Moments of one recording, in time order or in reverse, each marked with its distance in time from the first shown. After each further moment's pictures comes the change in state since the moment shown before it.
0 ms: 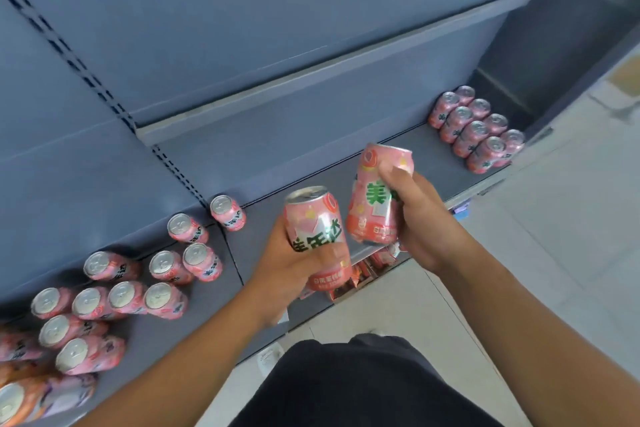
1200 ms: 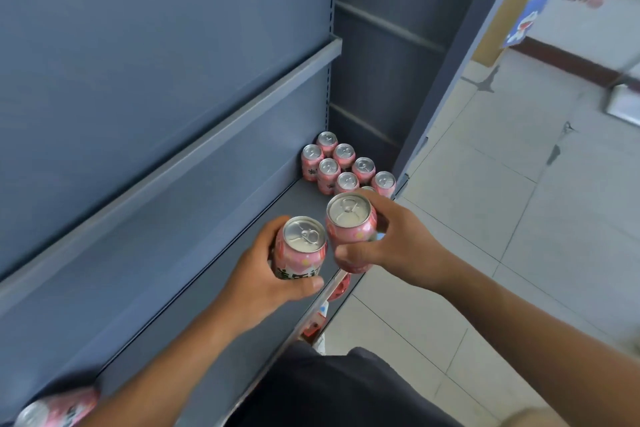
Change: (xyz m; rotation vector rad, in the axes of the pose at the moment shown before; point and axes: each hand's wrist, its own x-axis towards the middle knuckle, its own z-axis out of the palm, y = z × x) left_hand 0.254 0.037 0.214 0.570 -0.381 0.178; right_hand 0.093 -0.102 -0.274 -0.536 0.171 -0.203
